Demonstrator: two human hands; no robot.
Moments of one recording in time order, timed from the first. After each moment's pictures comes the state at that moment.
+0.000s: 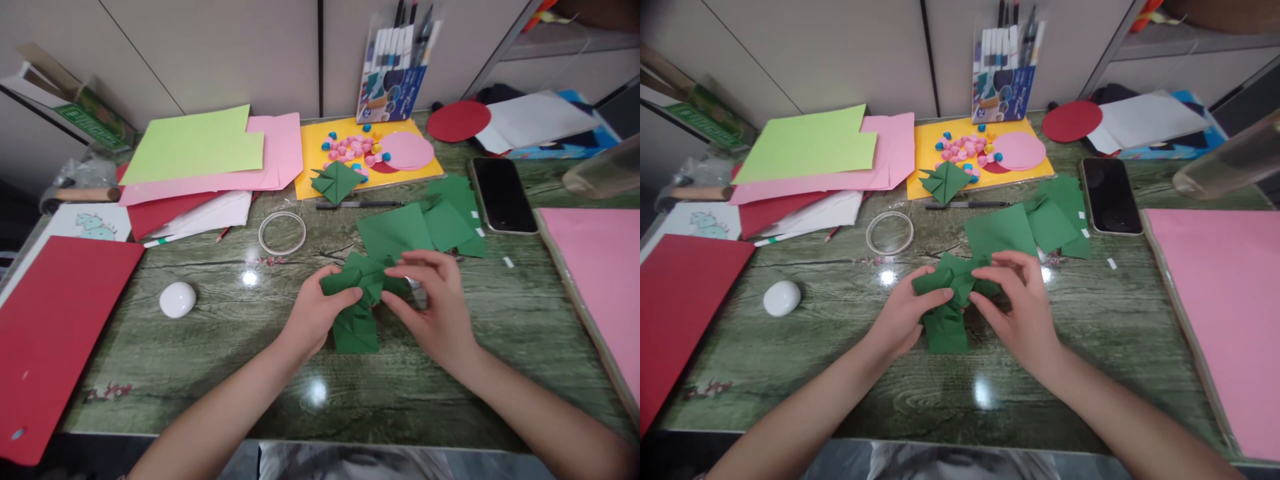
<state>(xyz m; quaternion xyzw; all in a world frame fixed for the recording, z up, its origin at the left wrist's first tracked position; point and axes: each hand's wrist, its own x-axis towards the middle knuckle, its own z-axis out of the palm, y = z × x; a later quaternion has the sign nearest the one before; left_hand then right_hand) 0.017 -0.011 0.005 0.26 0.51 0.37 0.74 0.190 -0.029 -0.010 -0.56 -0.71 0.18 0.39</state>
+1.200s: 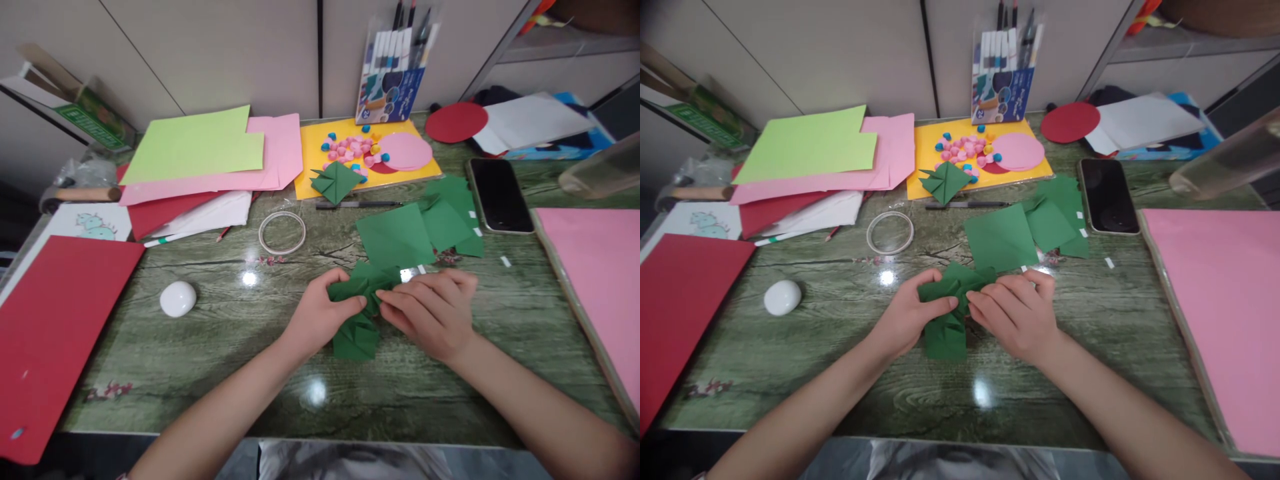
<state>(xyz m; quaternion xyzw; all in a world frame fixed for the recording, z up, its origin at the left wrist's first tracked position) 0.010 -0.016 -0.004 0.40 0.51 0.31 0.69 0.198 -0.027 -0.004 -0.41 -0.86 -0.11 0.29</state>
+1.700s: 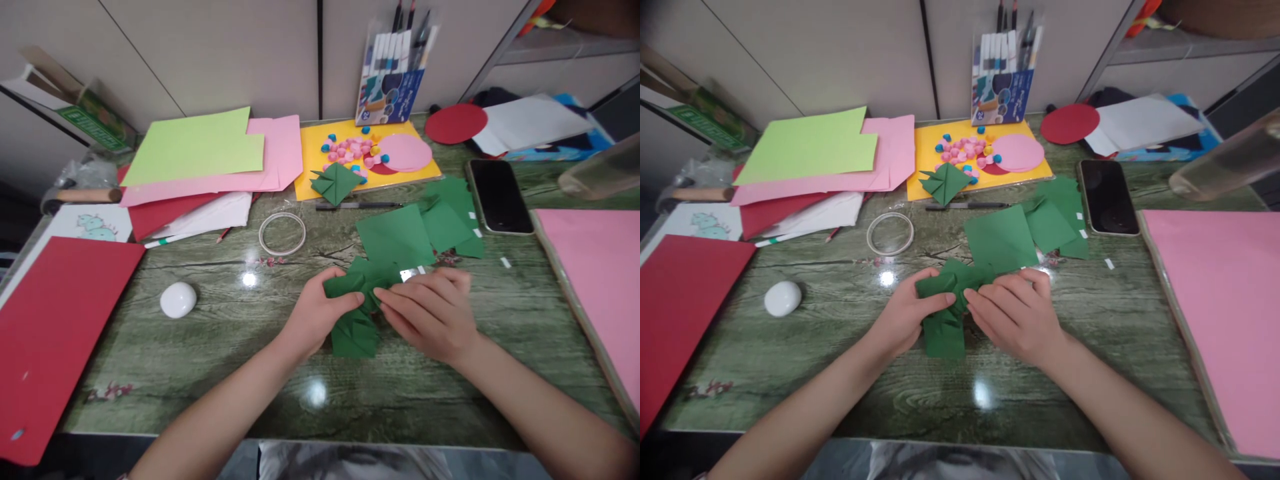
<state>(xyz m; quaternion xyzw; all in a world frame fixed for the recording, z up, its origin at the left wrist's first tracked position) 0.014 -0.013 0.002 0.30 0.49 0.35 0.74 0.197 -0.024 -0.001 -0.39 -0.86 -0.11 0.31</state>
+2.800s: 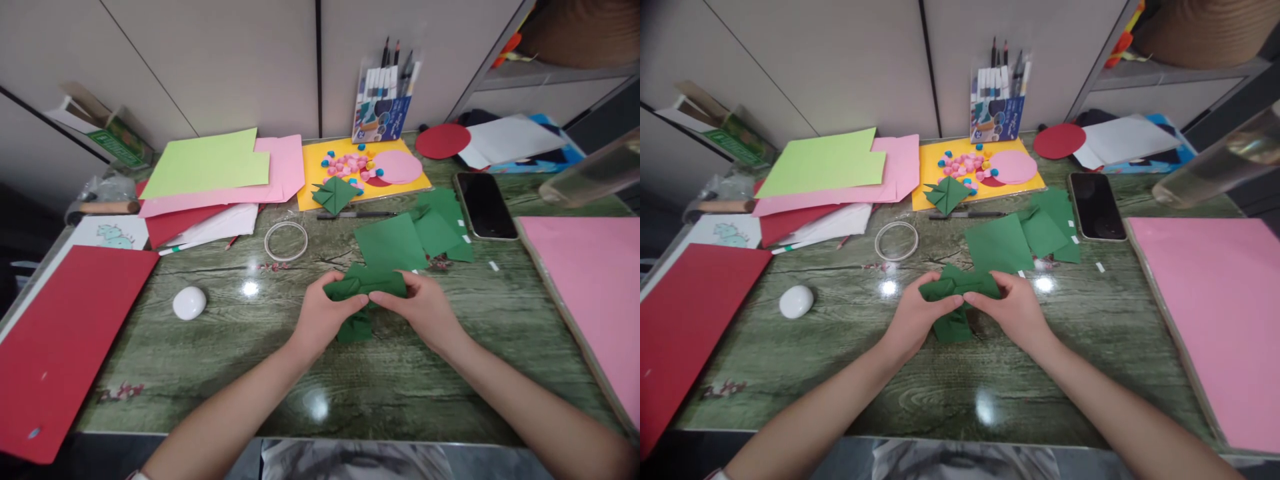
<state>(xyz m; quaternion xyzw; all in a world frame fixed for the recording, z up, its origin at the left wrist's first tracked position) 0.018 -0.020 -0.005 0.39 0.52 0.38 0.66 0.187 -0.023 -0.013 -0.59 -0.51 0.51 0.36</state>
